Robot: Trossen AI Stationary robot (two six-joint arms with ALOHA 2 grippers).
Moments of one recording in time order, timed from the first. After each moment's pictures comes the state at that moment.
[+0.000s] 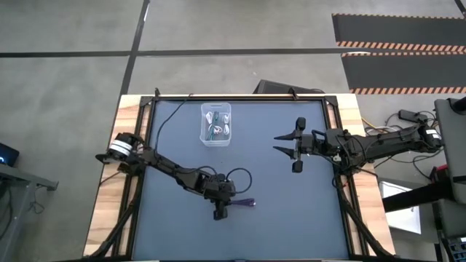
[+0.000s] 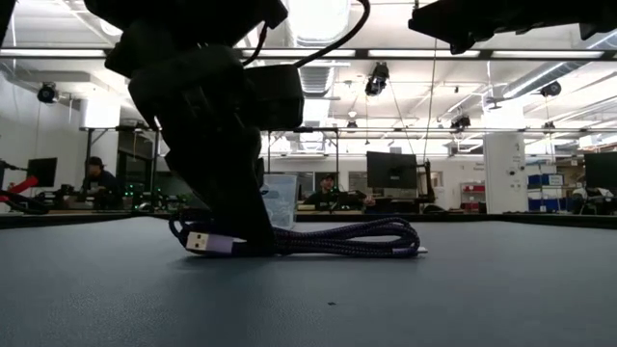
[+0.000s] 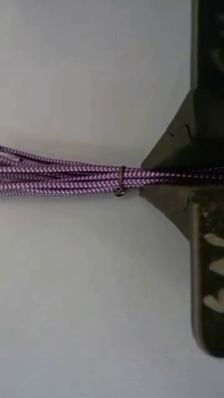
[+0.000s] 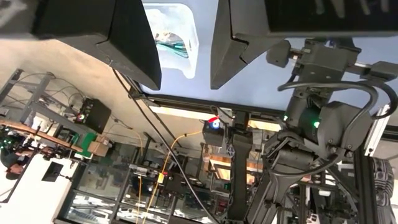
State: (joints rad) left arm -0.33 1.88 1.02 -0.06 0.02 -0.51; right arm 0.05 0.85 0.47 0.35 0.16 -0.22
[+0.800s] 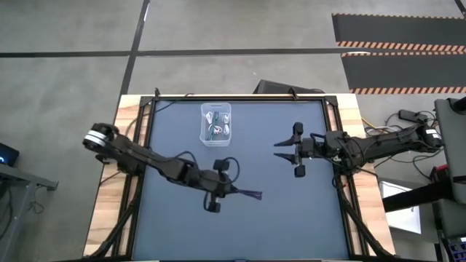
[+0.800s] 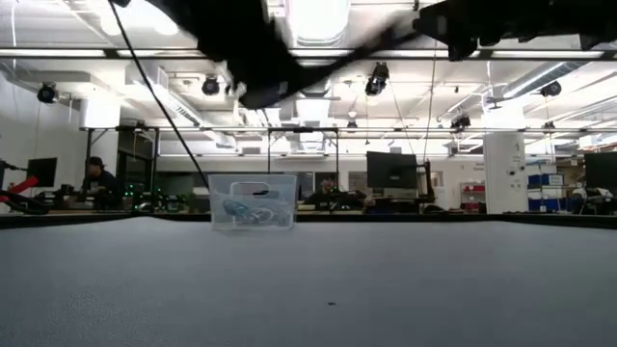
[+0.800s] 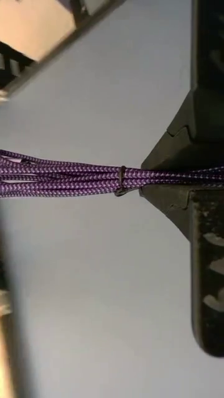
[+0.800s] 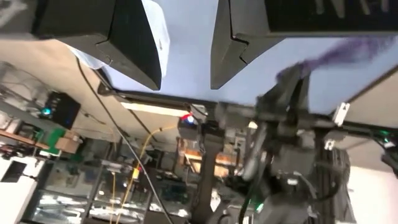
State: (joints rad) left arm -0.33 1.58 1.01 -0.02 -0.16 -0.04; right arm 0.05 0.85 0.41 0.42 0.05 -0.18
